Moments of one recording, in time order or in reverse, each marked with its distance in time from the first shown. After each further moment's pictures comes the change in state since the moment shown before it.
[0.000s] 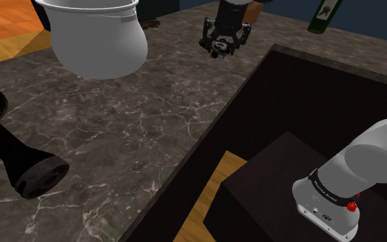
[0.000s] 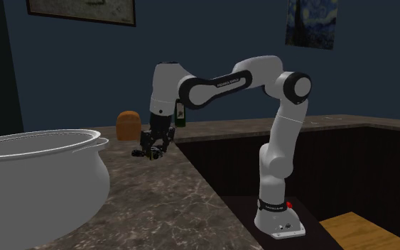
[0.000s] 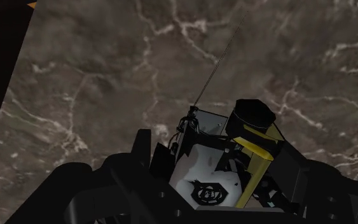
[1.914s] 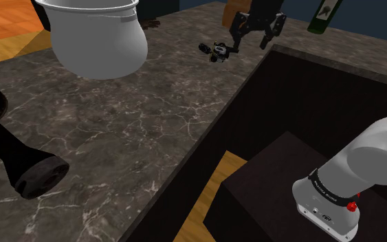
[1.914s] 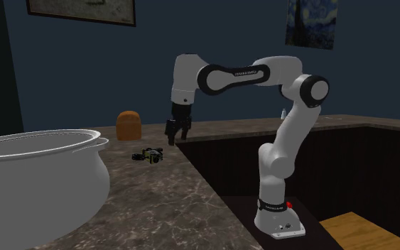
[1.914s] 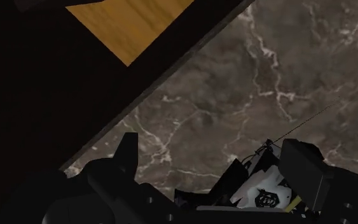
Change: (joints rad) arm 0.060 -0.231 -0.140 -0.116 0.087 -0.152 -0.347
